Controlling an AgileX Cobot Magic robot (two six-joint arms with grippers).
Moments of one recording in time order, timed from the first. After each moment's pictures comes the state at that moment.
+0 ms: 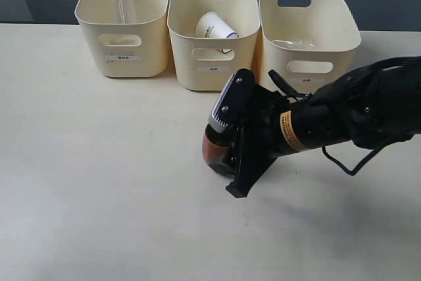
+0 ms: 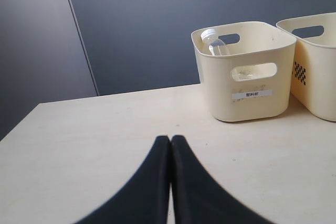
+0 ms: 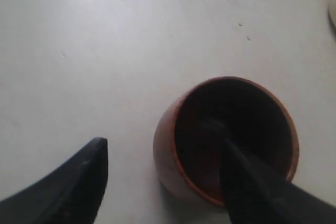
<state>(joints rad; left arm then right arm) 0.01 0.00 0.00 0.00 0.14 0.12 0.58 1.69 -0.76 -1.75 -0.33 1.26</state>
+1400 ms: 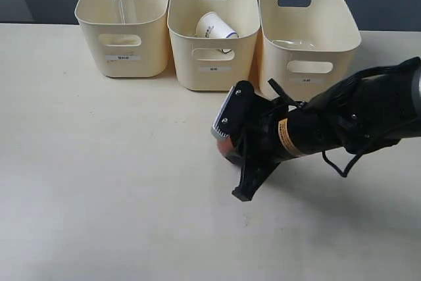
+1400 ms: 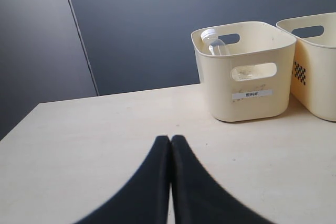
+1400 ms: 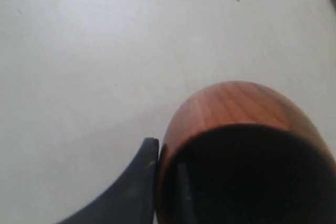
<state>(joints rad) 0.01 0.00 0.00 0.00 0.14 0.12 0.58 1.75 -0.76 -1.74 -0.24 1.21</state>
